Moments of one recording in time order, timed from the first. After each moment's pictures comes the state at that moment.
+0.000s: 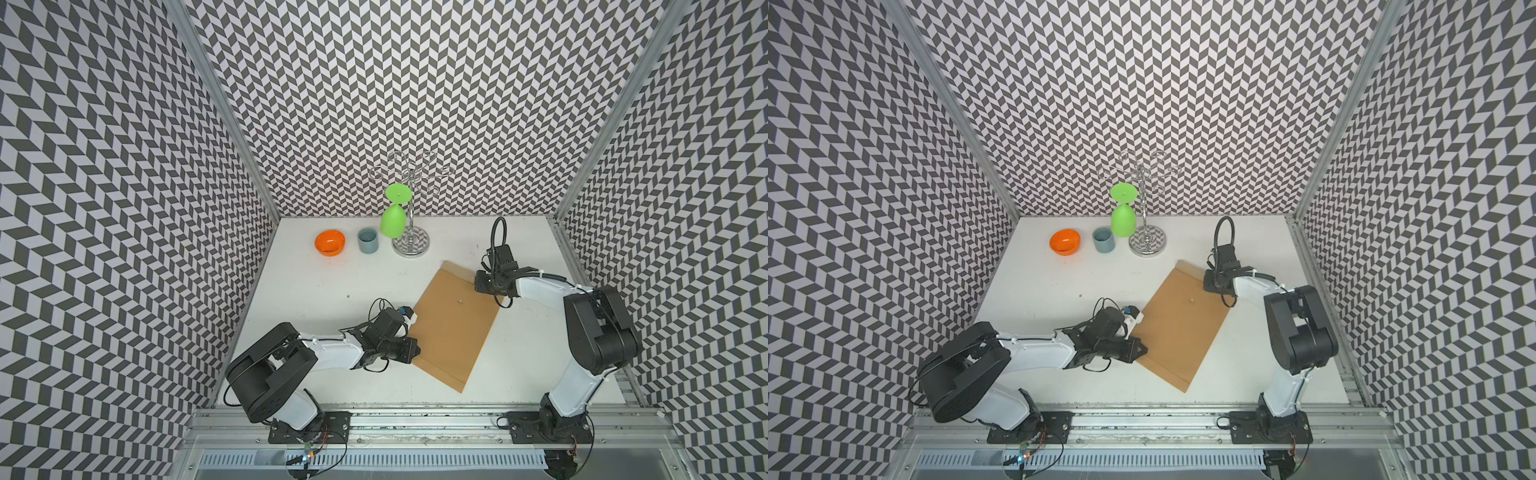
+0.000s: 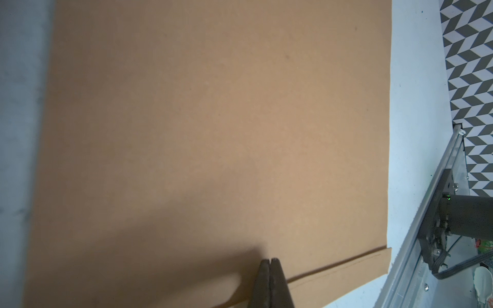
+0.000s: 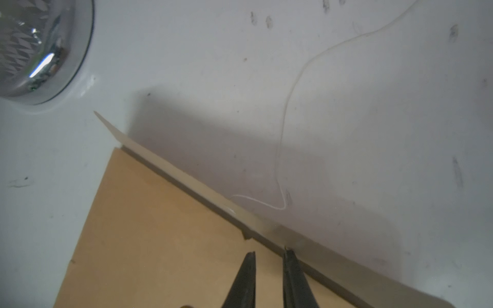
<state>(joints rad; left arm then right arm) -0.82 1.52 0.51 0.15 0.35 -0.57 0.23 1.79 1.05 -0.27 0.00 0.41</state>
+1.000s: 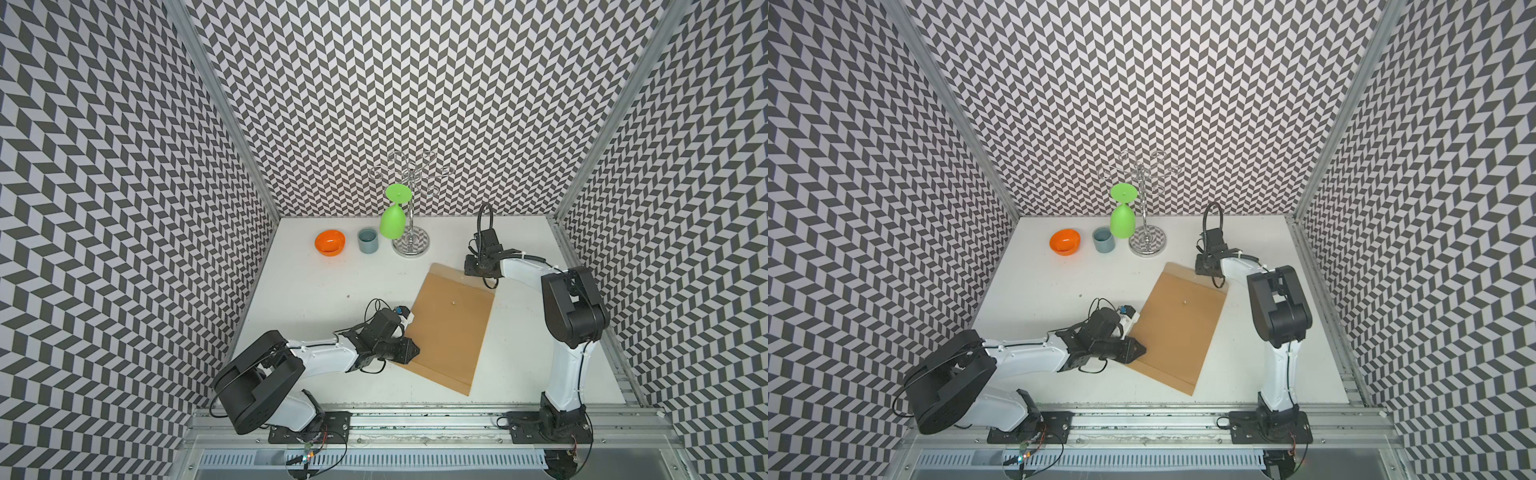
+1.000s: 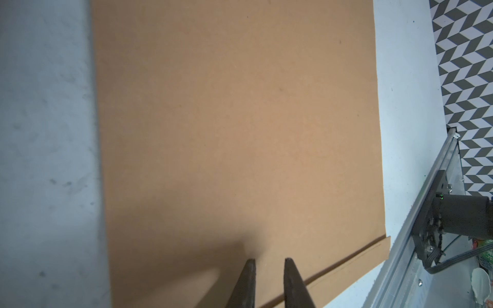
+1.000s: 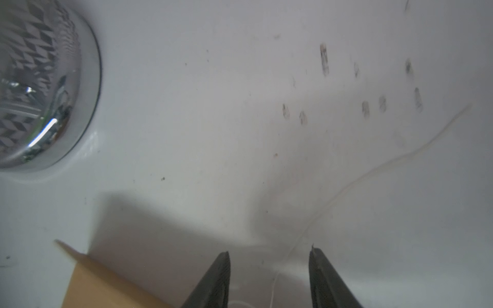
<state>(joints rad) -0.81 1.44 0.49 0.11 0.34 -0.58 0.26 1.99 1.36 -0.34 0.07 0.36</state>
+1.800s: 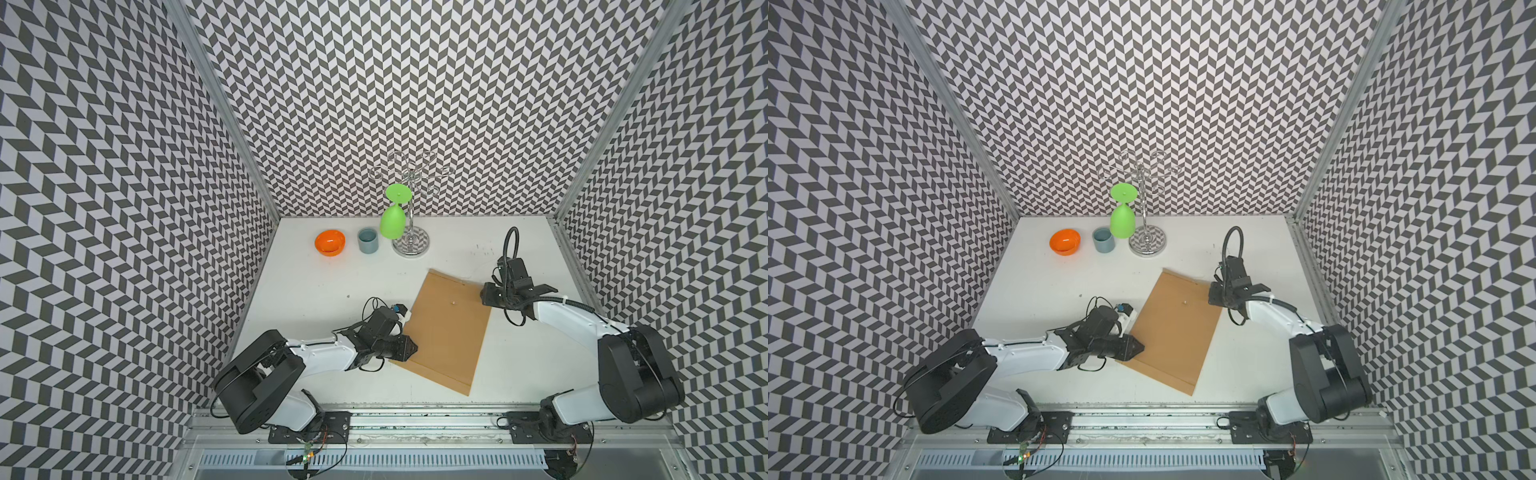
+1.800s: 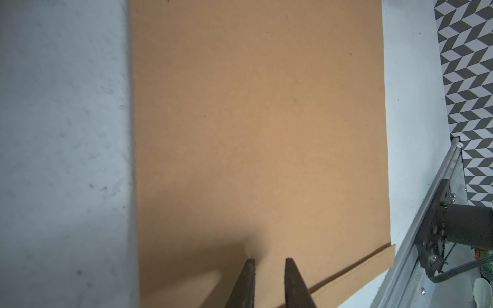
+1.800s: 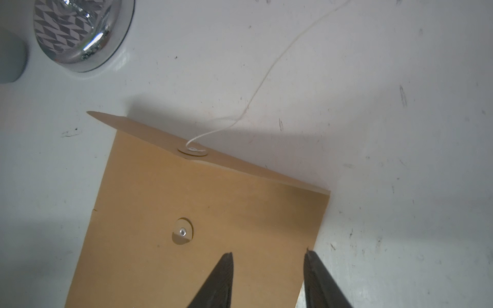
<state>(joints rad) -0.78 1.44 0.49 0.11 0.33 -0.58 0.29 1.48 0.84 -0.31 0.00 0.44</state>
